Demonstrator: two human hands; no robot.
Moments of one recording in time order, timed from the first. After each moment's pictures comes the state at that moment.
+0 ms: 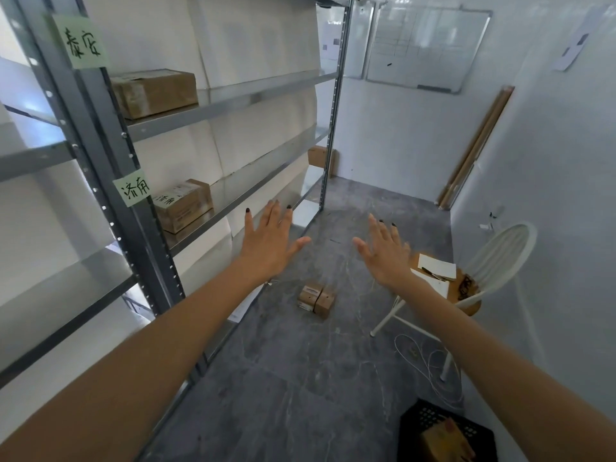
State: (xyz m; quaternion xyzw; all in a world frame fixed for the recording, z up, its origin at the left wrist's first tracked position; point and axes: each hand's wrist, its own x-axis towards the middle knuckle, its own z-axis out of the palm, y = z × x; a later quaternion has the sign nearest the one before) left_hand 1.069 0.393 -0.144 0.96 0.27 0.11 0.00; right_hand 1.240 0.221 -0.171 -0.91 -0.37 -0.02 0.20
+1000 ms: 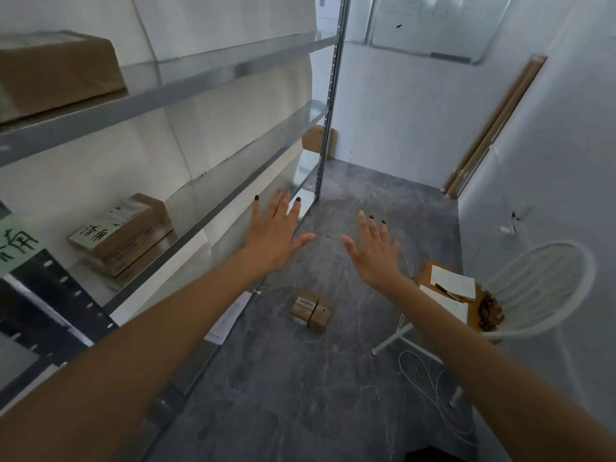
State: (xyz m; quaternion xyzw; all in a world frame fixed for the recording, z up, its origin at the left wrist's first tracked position) left_hand 1.298 0.562 -0.184 0.97 0.23 0.09 -0.05; right_hand 1.432 0.398 -0.217 -0.91 -0.36 0.01 0.19
